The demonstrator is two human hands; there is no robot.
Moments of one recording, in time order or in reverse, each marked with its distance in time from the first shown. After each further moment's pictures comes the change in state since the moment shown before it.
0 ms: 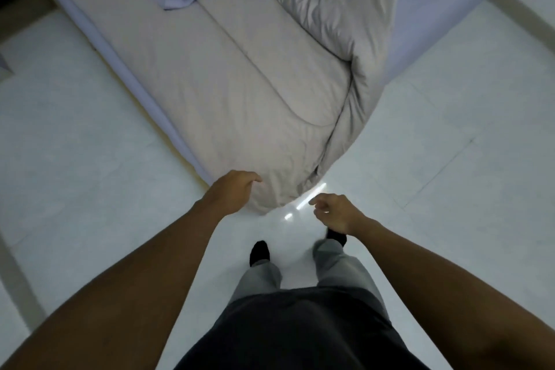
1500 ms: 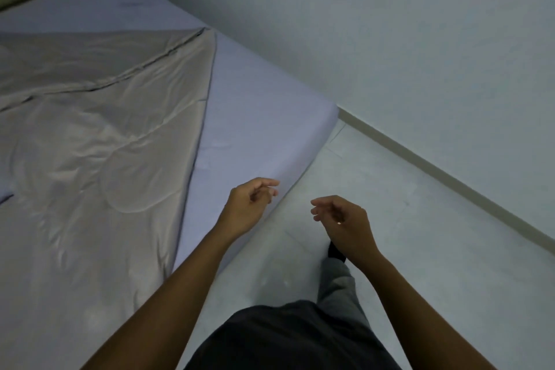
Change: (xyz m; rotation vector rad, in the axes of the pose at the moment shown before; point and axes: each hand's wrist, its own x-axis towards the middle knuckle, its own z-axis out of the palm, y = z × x) left_hand 0.656 0.791 -0.039 -0.554 0.199 0.235; right_hand 0.146 0.329 -0.887 0.405 0.736 -0.371
